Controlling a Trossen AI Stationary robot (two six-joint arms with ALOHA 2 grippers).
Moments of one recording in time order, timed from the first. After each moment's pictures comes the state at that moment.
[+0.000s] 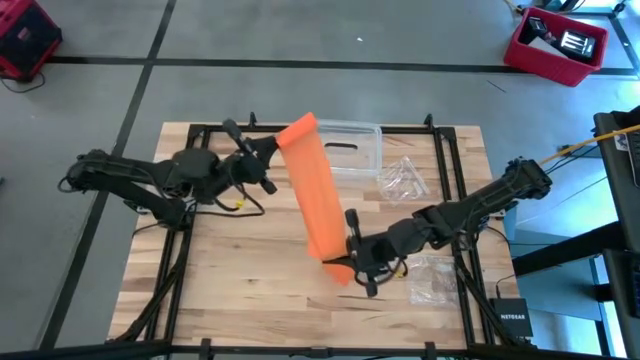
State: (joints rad) left arm -0.16 1.12 1.12 0.10 -0.88 0.90; right arm 0.48 1.47 1.31 -0.06 0.23 -0.35
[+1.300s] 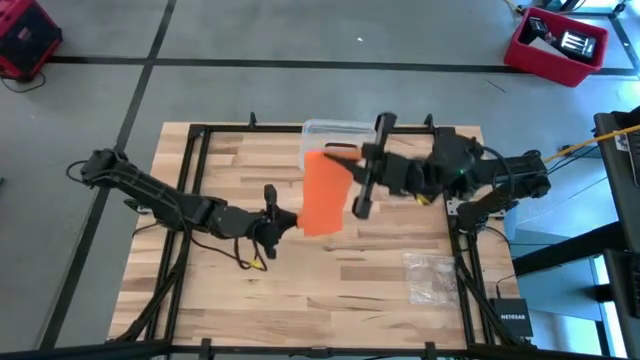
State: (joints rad) left arm -0.38 1.26 0.85 0.12 -0.60 0.60; right arm 0.23 1.47 1.75 0.02 0.37 -0.58
